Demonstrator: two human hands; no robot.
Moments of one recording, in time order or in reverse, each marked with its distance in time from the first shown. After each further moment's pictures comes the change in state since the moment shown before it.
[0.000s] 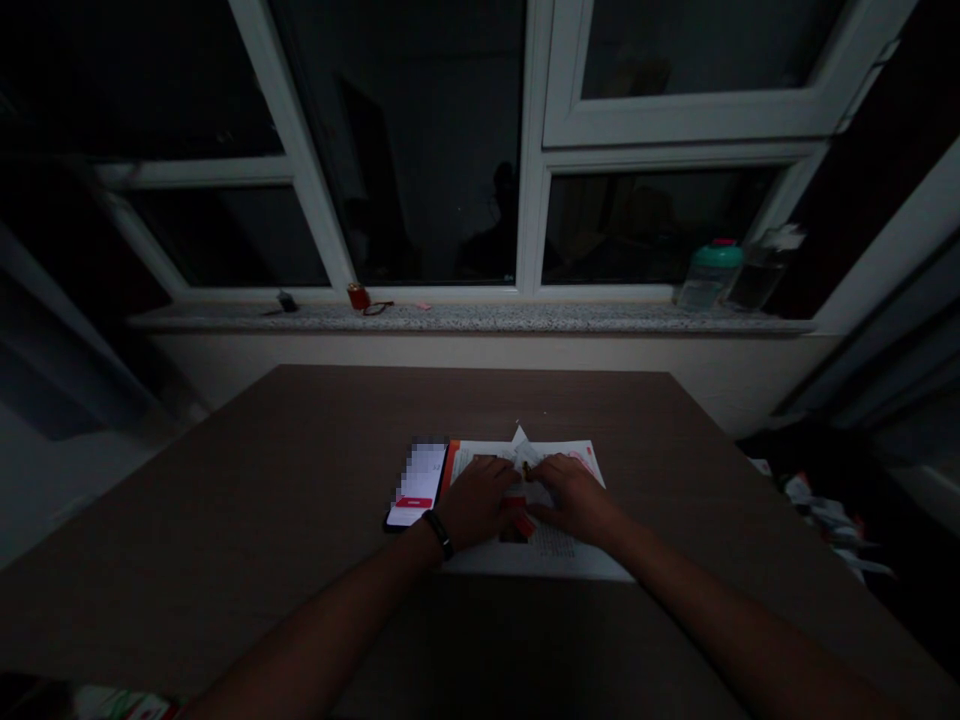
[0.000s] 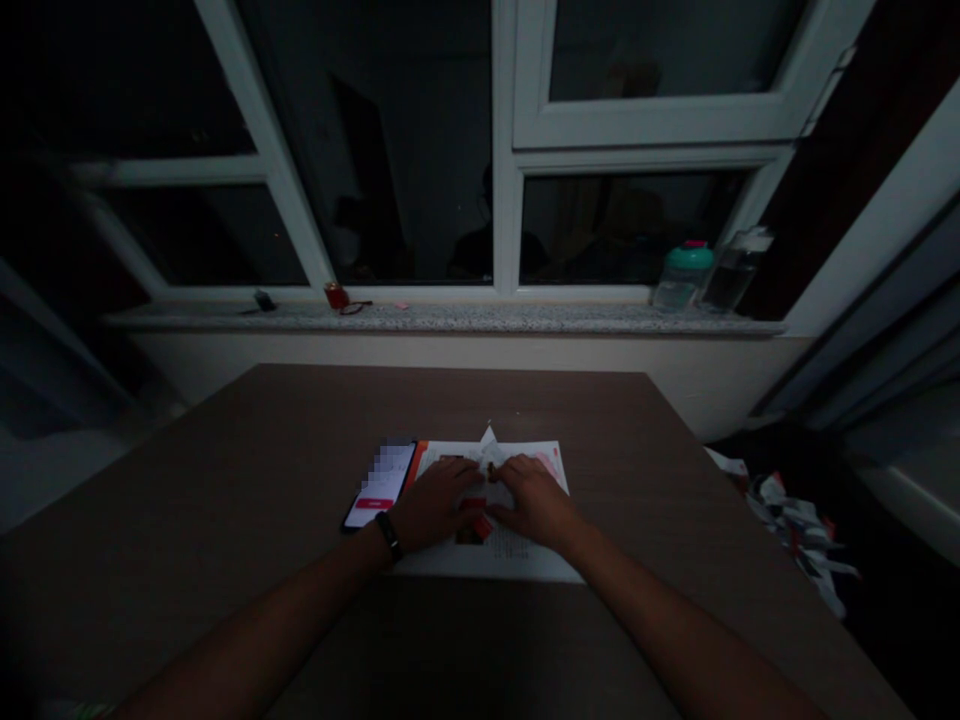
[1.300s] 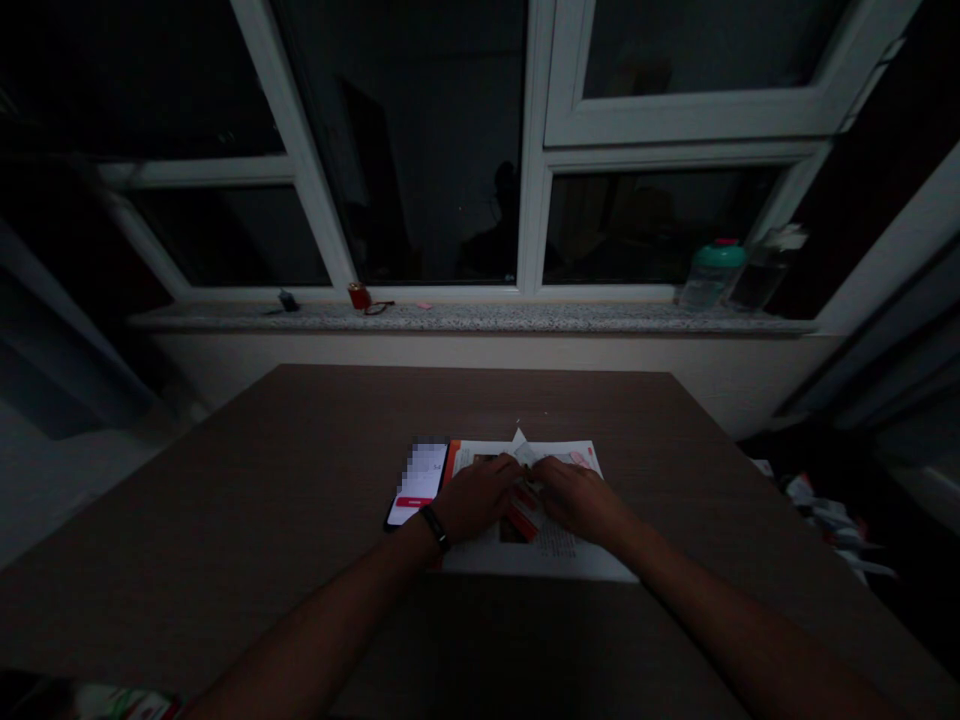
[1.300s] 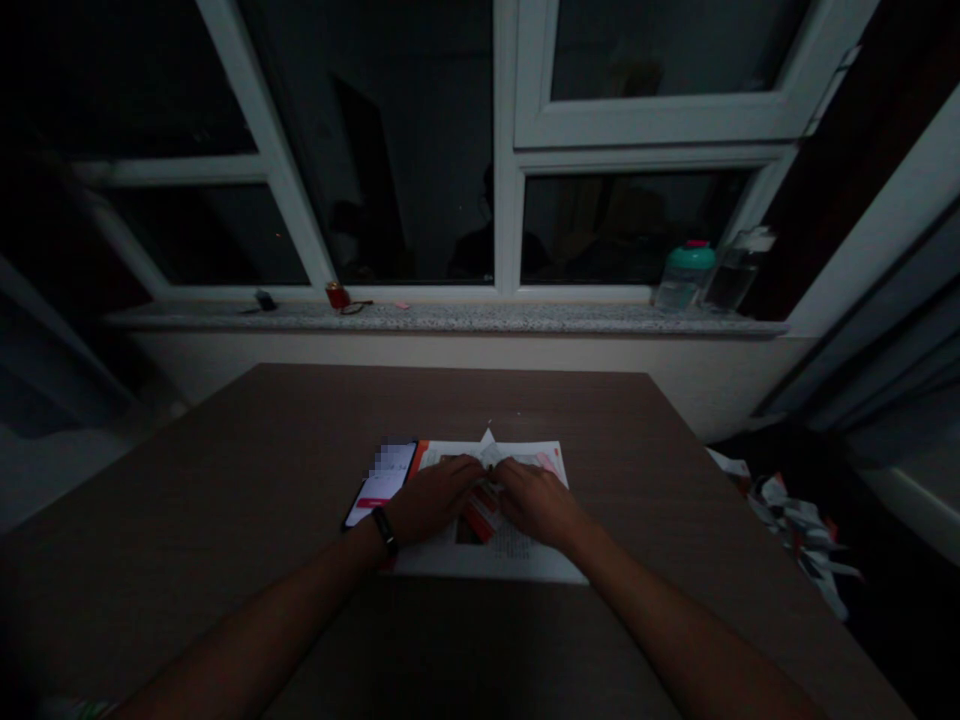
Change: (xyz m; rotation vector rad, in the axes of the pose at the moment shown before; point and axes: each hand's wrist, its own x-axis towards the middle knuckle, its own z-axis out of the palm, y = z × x) left_hand 0.003 0.000 -0.009 0.033 -0.063 0.004; right_hand -0.003 -0.001 -0.008 -0.104 -0.077 -0.052
